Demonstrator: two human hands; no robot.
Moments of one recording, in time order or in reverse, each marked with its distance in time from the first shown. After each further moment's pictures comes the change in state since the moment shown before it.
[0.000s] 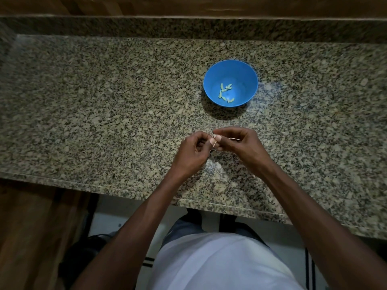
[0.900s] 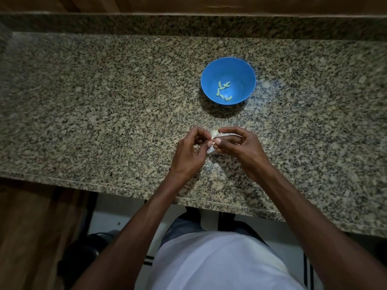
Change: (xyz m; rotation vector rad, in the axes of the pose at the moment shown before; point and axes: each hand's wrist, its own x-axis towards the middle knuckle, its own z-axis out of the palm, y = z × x) left_hand -0.010 0.003 0.007 0.032 0.125 0.149; right_hand -0.015 0.000 0.004 0.144 0.118 0.122
